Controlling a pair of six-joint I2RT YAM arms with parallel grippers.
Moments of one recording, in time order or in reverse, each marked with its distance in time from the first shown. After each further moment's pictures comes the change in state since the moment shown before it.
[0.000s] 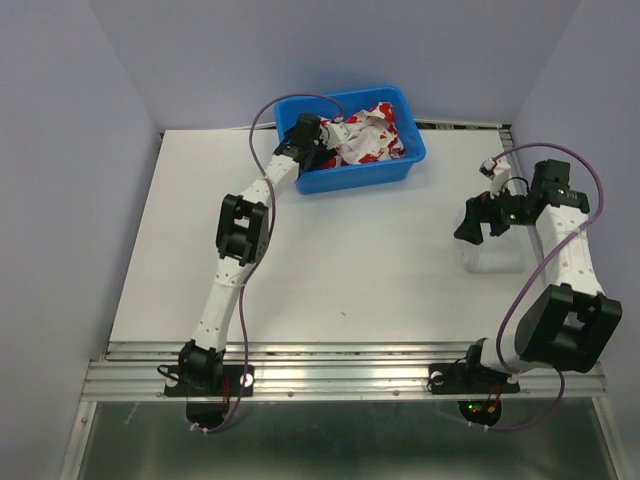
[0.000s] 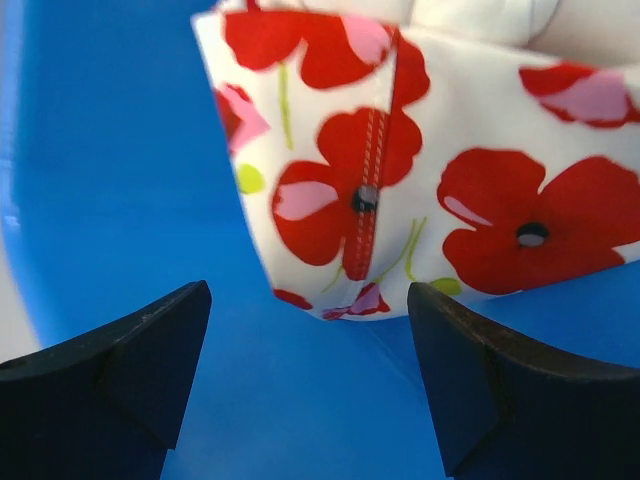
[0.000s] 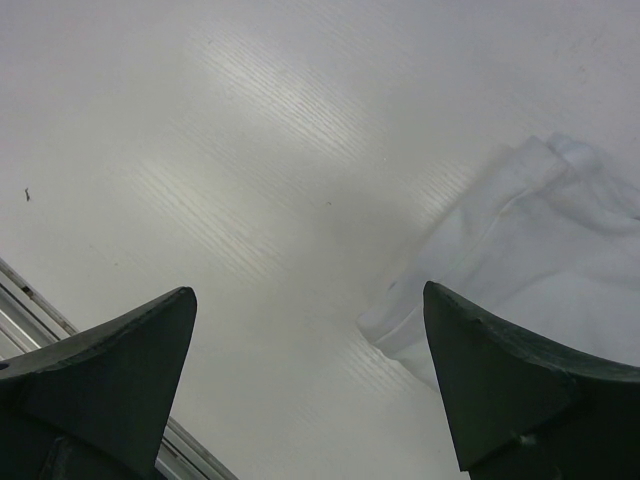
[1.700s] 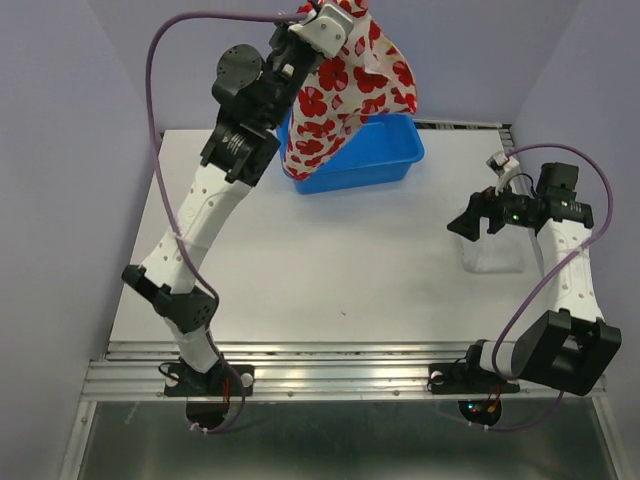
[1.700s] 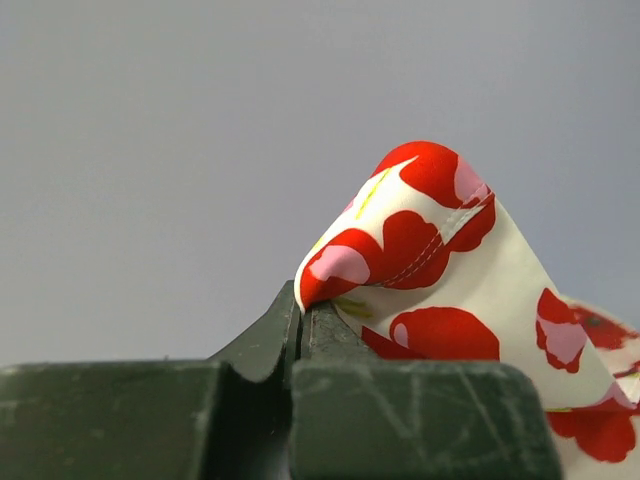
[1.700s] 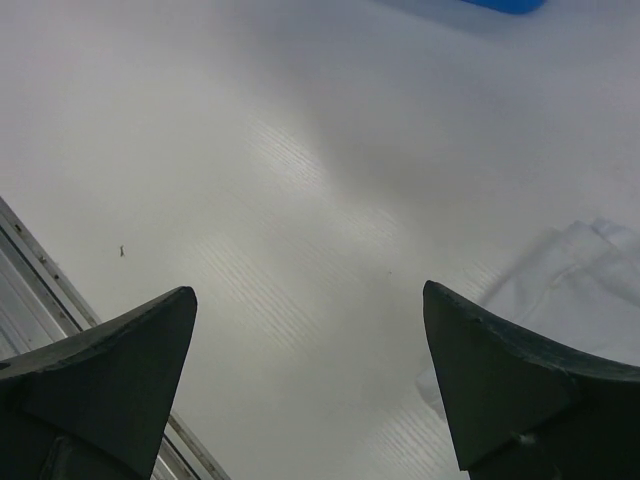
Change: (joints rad) left arm -0.210 -0.842 -0.130 0.327 0.066 -0.105; right arm 0.000 -0.118 -0.054 0.102 -0.169 0.147
